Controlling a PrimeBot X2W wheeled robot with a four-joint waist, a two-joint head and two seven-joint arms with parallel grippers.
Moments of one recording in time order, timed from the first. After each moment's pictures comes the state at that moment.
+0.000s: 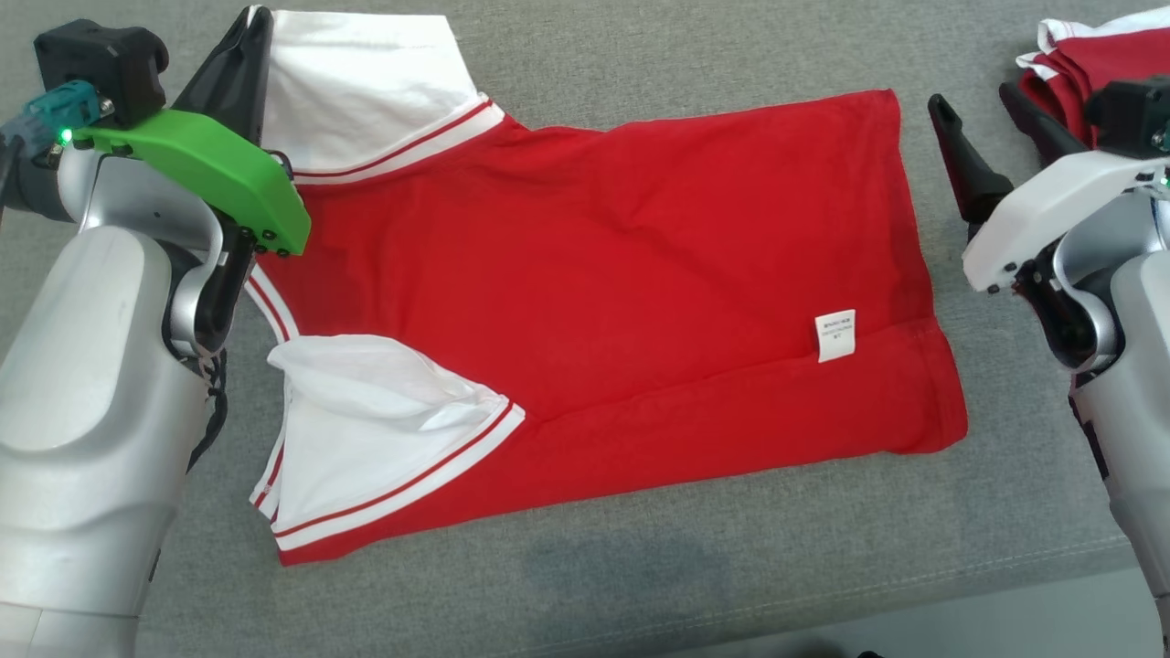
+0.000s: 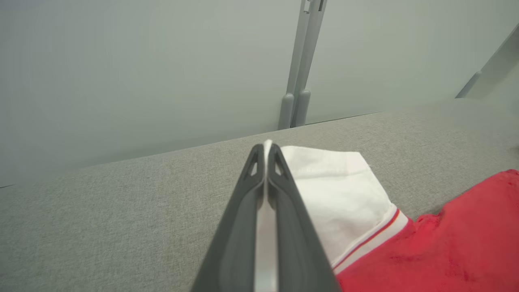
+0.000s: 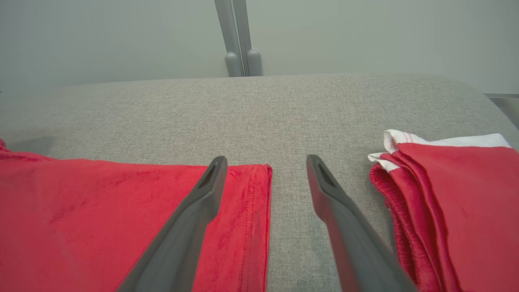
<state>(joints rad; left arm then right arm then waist) -0.86 0.34 -0.41 0.46 -0.56 -0.06 0.03 -0.68 -0.35 0.17 0.41 0.46 0.13 0.11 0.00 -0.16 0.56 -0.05</state>
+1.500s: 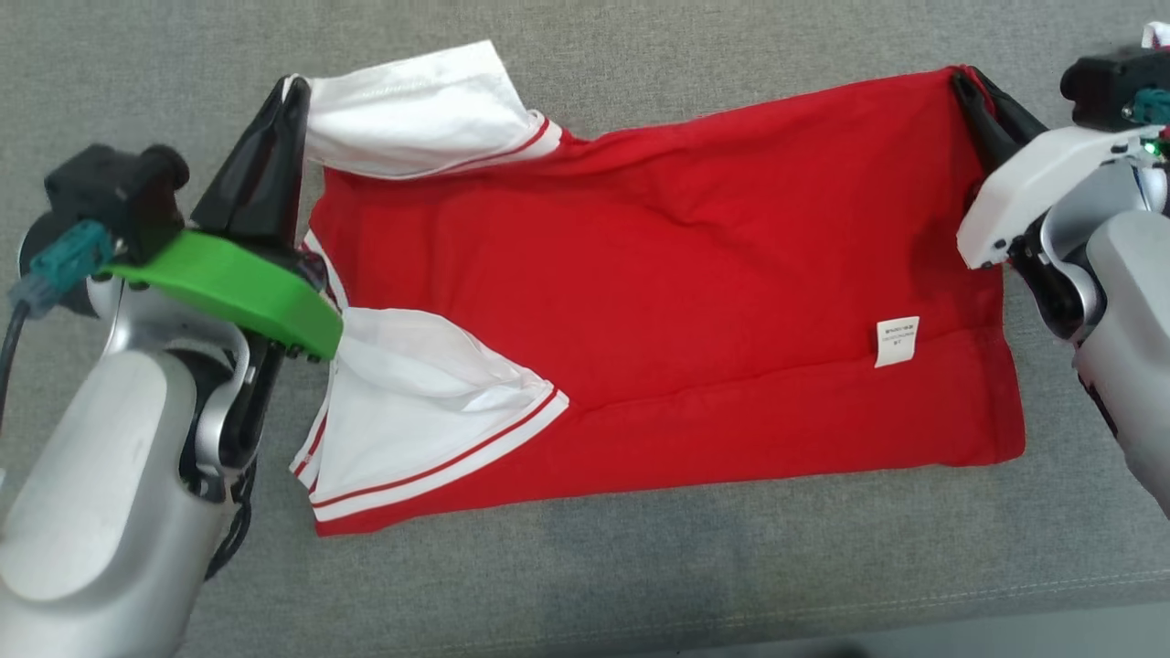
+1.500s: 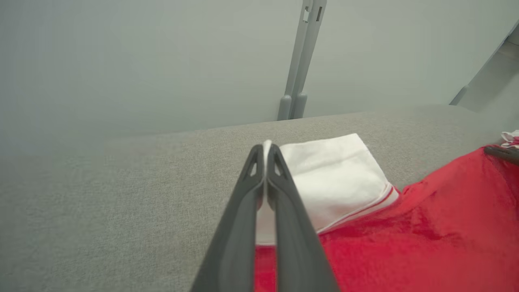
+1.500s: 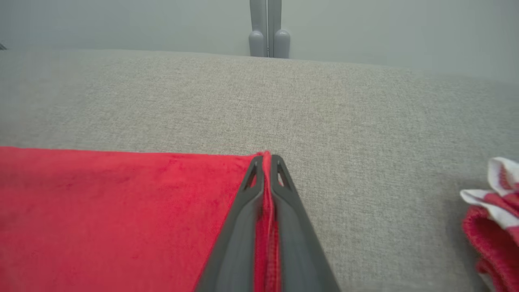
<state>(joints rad) -0.64 0.39 -0.41 0.11 -0.60 0.02 0.02 -0.93 -0.42 0.50 0.79 0.61 0.13 -0.09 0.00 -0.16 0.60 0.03</state>
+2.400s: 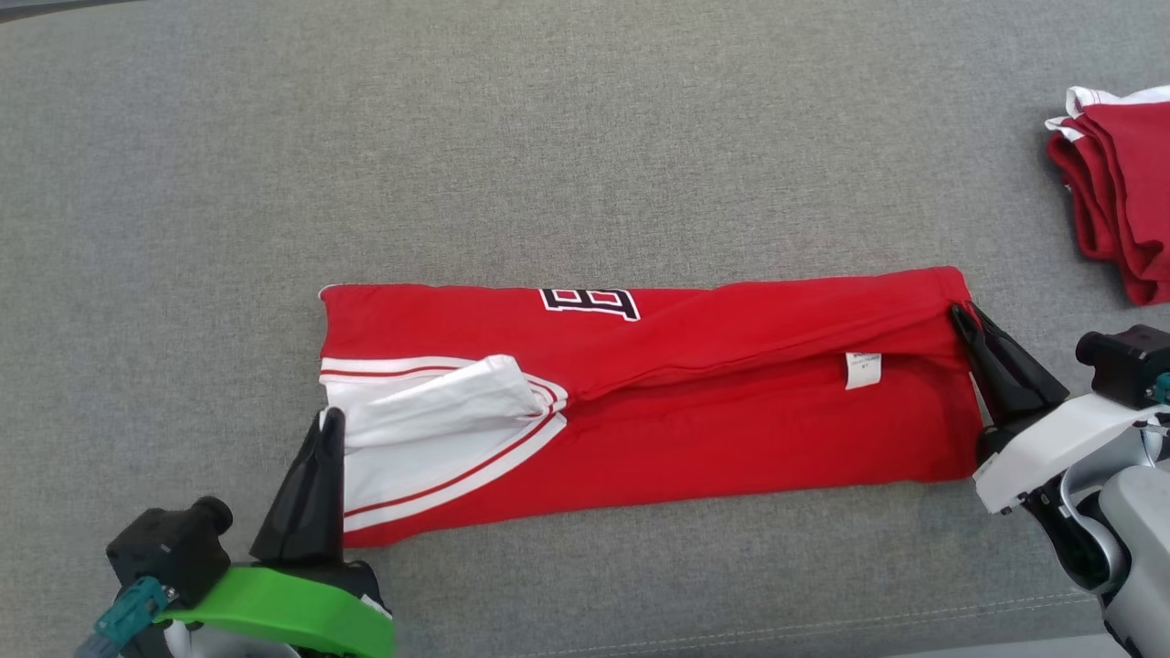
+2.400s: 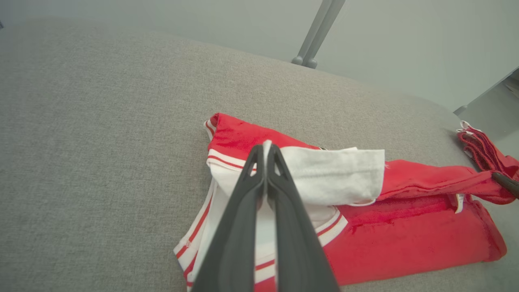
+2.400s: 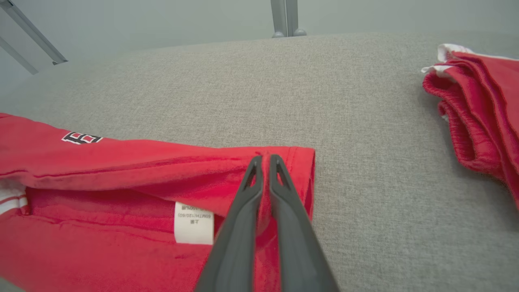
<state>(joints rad) 0.03 0.41 -0.38 -0.29 -0.67 0.26 -0.06 -0.37 -0.56 0.46 0.36 0.72 0.13 -0.26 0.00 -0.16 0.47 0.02</state>
